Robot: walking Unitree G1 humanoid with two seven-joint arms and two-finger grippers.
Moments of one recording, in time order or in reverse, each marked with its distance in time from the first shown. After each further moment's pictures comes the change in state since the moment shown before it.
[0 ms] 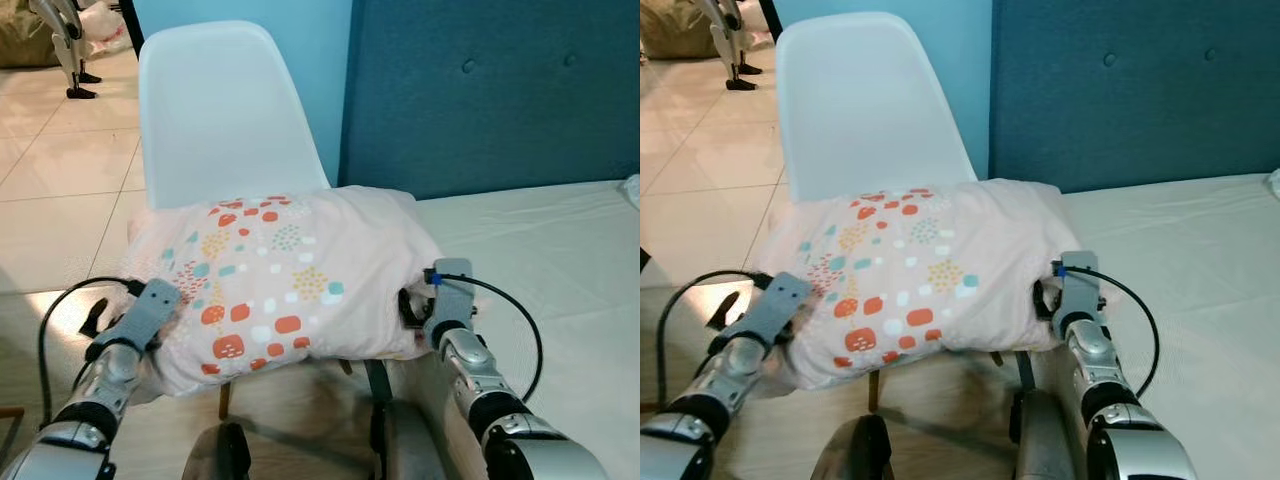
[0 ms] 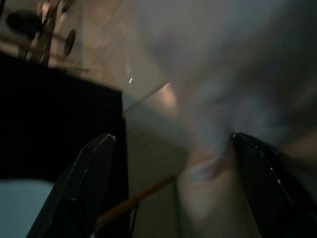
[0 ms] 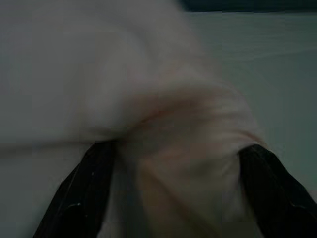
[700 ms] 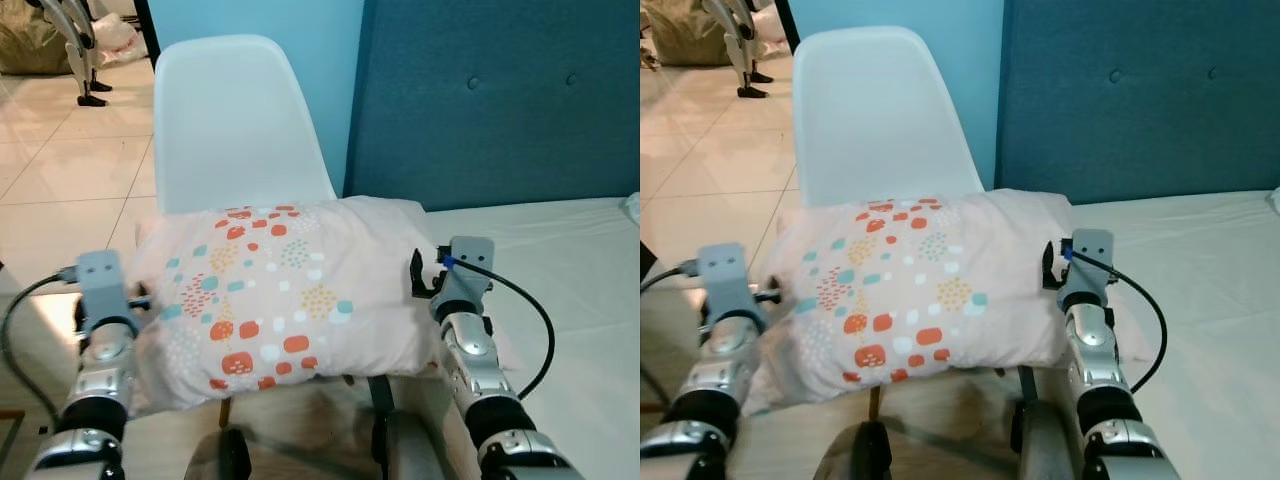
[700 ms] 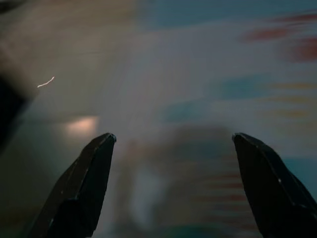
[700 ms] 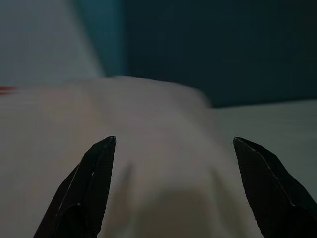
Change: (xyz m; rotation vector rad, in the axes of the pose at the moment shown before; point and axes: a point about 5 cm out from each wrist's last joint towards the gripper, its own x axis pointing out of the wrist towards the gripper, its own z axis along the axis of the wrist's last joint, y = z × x) left arm -0.007 -0.025 0.089 -0.670 -0.178 -0.128; right arm -0.016 0.059 0.052 0.170 -0.297 0.194
